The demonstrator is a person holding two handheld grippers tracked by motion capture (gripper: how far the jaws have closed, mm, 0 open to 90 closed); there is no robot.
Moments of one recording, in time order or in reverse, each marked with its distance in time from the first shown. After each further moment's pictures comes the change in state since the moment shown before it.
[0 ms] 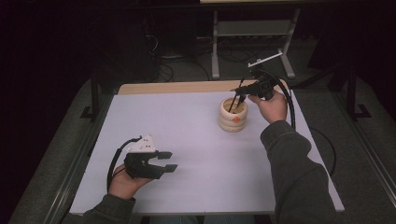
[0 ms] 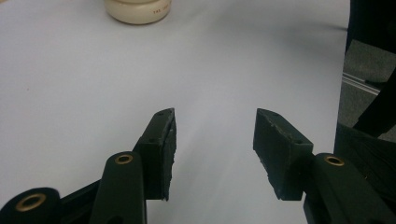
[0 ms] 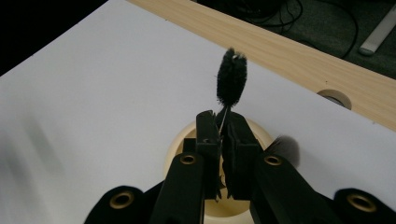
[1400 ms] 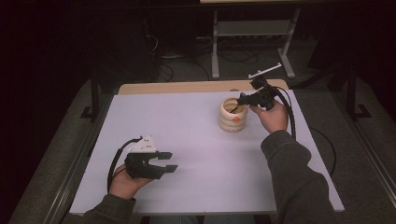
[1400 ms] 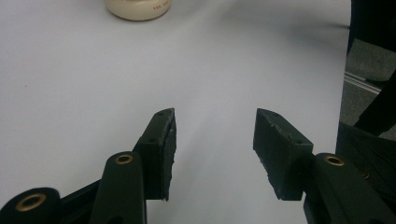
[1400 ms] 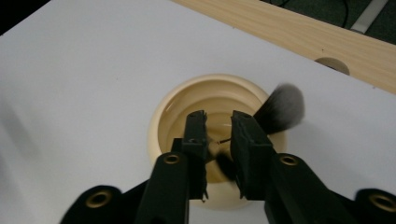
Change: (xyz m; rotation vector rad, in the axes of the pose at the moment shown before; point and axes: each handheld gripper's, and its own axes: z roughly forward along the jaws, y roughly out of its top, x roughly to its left) left arm 0.000 -0.001 0.003 0.007 0.000 -0.002; right arm 0.000 -0.030 0.010 0.038 -0.048 0.033
